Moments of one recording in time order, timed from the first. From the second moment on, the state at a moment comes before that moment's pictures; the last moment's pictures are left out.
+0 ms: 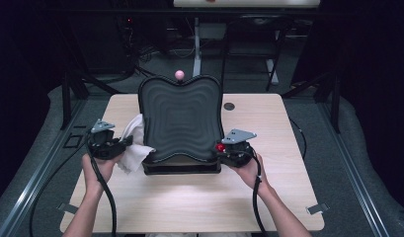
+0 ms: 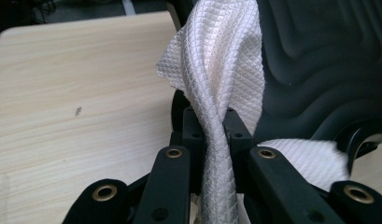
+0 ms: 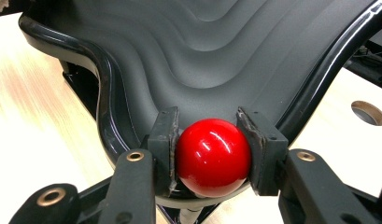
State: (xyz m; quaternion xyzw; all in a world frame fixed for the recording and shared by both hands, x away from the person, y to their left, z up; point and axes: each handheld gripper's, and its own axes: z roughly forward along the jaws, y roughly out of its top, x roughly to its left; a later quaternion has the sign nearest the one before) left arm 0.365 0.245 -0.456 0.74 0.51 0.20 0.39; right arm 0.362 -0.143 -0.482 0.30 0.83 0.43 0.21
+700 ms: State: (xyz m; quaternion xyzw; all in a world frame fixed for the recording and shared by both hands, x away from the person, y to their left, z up) left arm 0.356 0.240 -0.460 0.76 0.51 0.18 0.37; right arm 0.355 -0.142 -0.479 0.29 0.84 0.42 0.20
